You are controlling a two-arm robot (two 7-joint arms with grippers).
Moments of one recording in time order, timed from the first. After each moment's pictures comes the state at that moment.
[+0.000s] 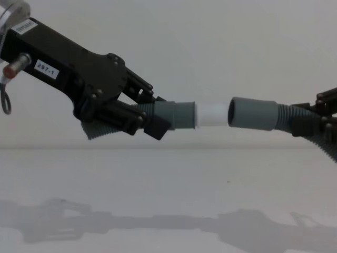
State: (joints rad) left arm -0.81 0.73 0.75 -1.66 -0.34 0.21 -1.15; right arm 0.31 0.80 -0.39 -1.71 0.43 -0.11 0.94
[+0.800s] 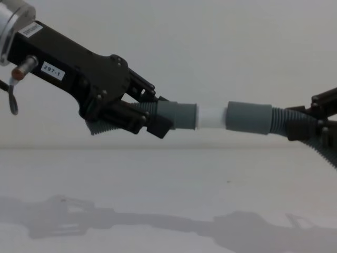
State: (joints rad) left arm -0.83 0.72 0.77 -1.63 -0.34 0.19 -1.13; right arm 0.33 0.81 -0.43 -1.71 0.44 -0.11 0.95
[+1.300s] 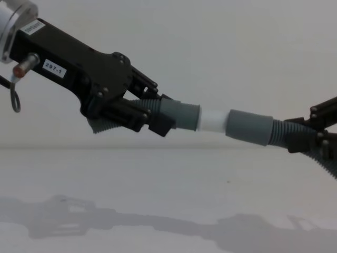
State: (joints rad) left arm -0.85 0.71 0.78 -1.61 -0.35 0.17 -1.15; right arm 0.34 0.82 -0.45 -1.70 0.41 -0.13 0.95
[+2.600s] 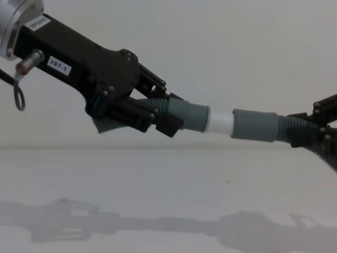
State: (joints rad) left arm -0.87 0.72 0.82 -1.64 -0.37 0.17 -1.14; right arm 0.35 0.83 -0.47 -1.69 0.43 -0.15 0.93
